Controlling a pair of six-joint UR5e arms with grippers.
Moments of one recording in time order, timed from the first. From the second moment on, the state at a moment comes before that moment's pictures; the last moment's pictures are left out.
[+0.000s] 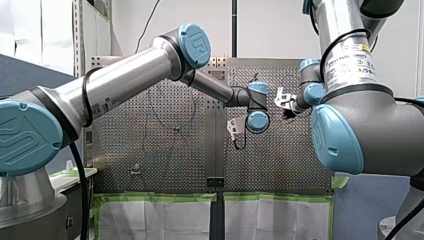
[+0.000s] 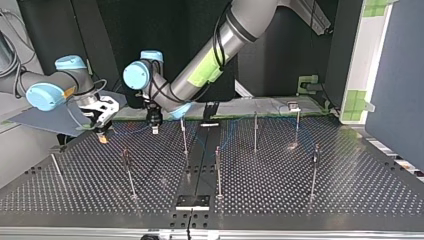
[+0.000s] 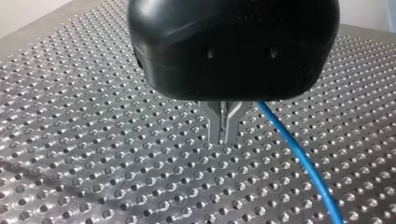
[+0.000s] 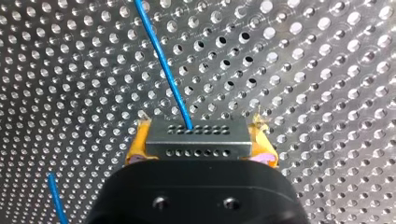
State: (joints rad) left arm -0.79 -2.57 -0.83 -2.90 -2.26 -1.83; right arm 1.71 -1.08 1.48 -0.13 1.26 1.74
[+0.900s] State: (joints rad) left arm -0.83 -2.42 -0.82 -3.02 -2.32 -1.84; right arm 1.73 -1.28 1.45 -0.11 1.23 1.81
